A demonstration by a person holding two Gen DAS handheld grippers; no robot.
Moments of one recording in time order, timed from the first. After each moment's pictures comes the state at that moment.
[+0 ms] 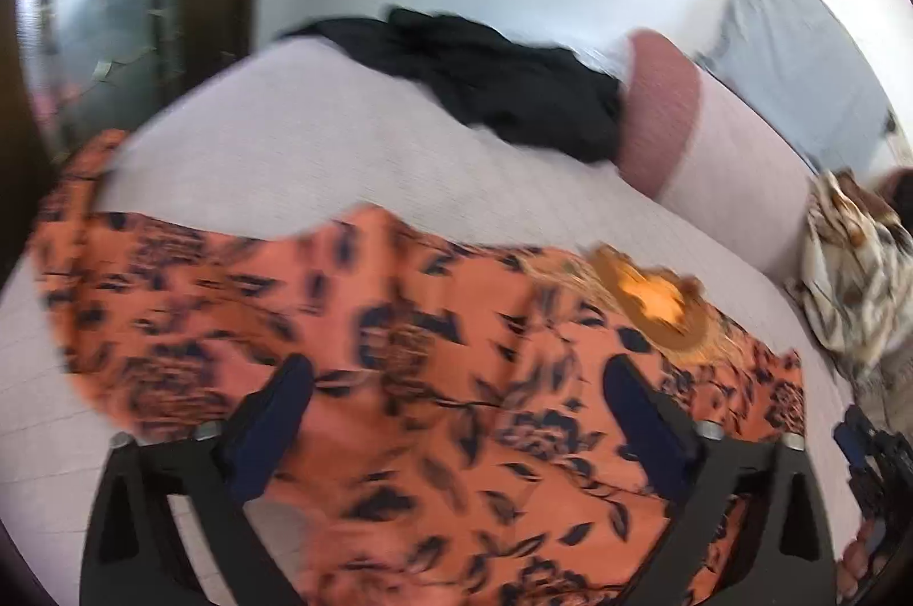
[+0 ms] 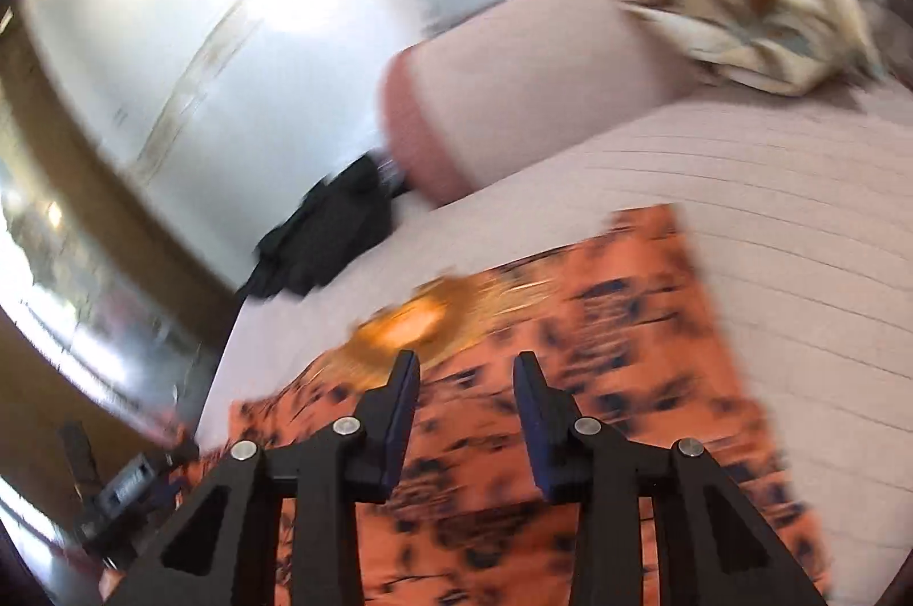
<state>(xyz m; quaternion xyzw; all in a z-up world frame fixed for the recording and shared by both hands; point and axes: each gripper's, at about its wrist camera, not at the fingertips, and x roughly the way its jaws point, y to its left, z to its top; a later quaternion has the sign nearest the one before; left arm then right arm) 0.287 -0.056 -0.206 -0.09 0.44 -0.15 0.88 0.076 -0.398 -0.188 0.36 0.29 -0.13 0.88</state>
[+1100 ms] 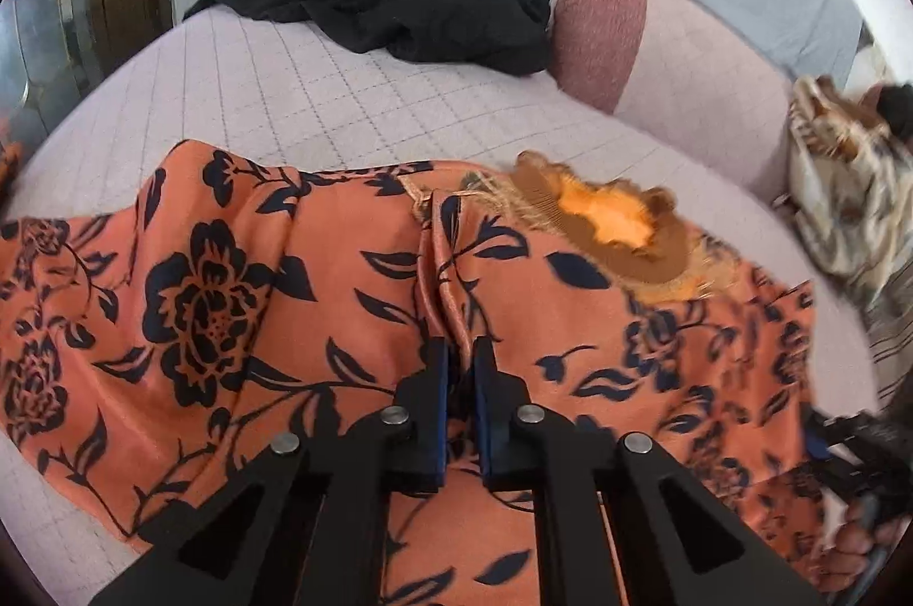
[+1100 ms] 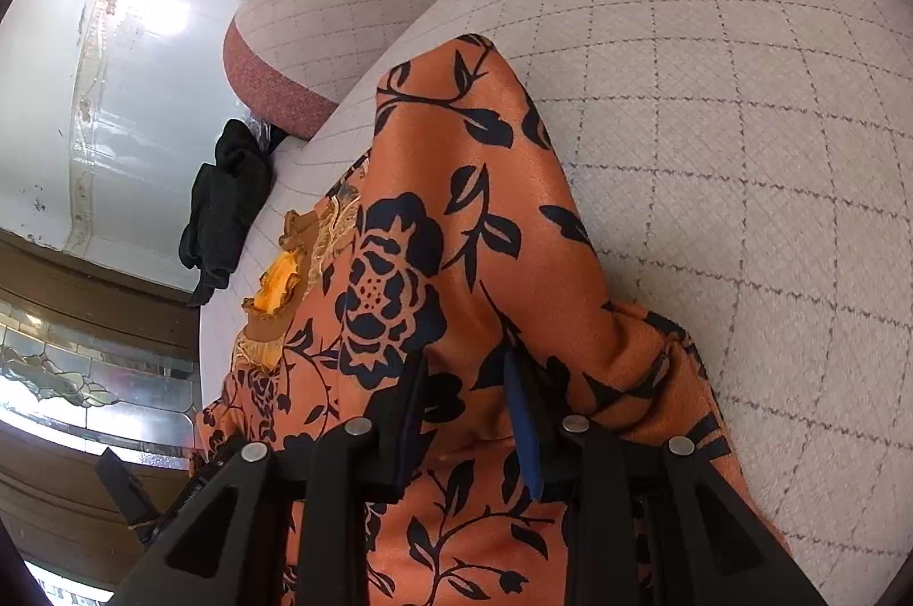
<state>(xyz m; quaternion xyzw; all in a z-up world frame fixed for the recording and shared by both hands) 0.294 -0.126 -0.247 -0.04 0.47 -0.20 0.86 0.074 -0.467 -0.281 0.49 0.39 -0.13 0.77</state>
